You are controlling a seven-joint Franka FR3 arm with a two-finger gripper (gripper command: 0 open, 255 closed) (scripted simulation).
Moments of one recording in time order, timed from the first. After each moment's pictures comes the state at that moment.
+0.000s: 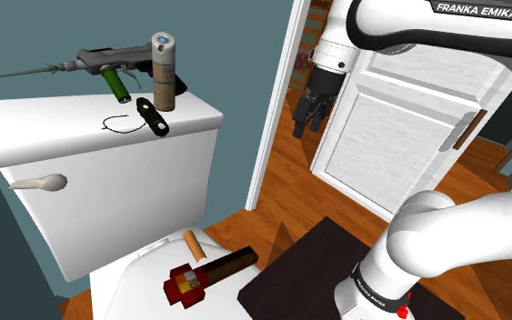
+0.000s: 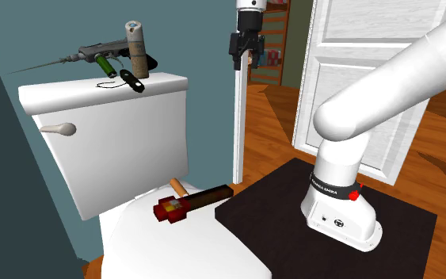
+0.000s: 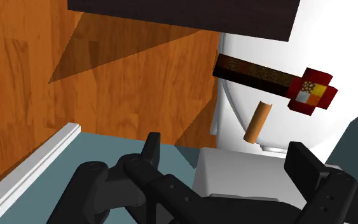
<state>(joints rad) 0.01 -0.76 0.07 -2.39 0.08 1.65 -0.03</state>
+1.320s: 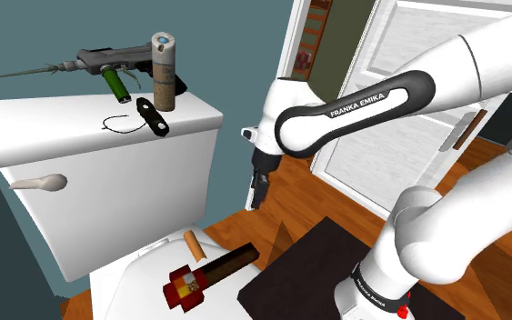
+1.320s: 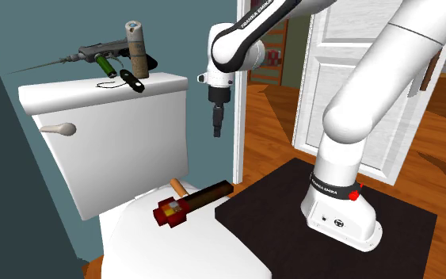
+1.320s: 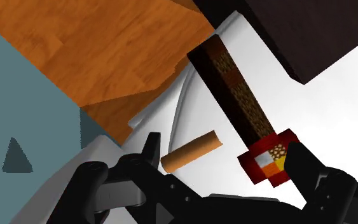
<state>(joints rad) 0.26 -0.40 0.05 -2.69 0.14 2.30 -0.58</state>
